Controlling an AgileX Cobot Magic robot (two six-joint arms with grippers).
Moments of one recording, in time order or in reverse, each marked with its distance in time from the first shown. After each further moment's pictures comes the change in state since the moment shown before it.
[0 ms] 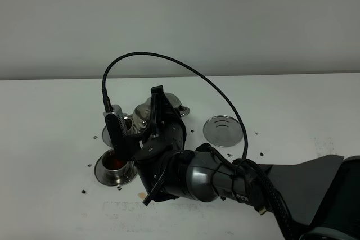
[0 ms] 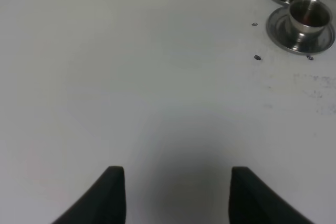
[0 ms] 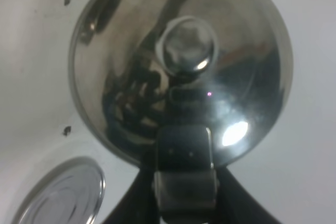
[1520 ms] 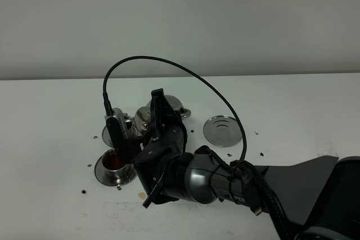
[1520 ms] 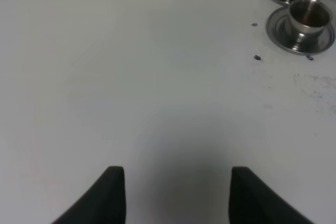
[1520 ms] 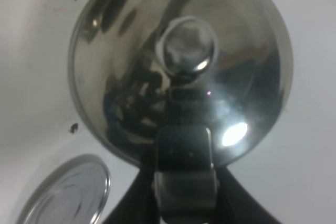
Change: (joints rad) left arm 0.000 0.000 0.000 0.000 0.000 0.000; right arm 0.000 0.017 0.000 -0.008 0.011 0.000
